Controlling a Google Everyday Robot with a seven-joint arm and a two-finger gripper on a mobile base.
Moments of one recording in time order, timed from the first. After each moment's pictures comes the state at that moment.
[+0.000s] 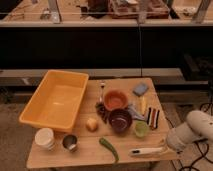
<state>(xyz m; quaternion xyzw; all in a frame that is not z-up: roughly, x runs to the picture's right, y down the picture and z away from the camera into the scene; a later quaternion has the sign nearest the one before) 0.286 0.310 0.727 -0.39 -0.23 0.09 0.89</state>
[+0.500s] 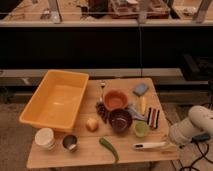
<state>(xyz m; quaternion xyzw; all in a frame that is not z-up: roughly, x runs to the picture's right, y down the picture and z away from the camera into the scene) 0.305 0.287 0.746 -0.38 -0.21 0.10 0.89</state>
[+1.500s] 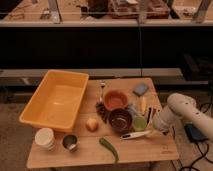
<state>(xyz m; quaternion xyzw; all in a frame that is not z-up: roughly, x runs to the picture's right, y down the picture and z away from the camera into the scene) 0.232 0.251 0.797 -0.40 -0.22 0.05 0.89</state>
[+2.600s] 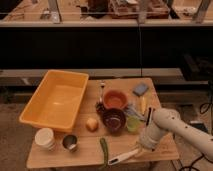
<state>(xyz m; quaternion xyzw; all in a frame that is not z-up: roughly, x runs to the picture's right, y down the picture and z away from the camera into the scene) 0.164 0.333 0.738 -0.43 -0.28 -0.04 0.86</state>
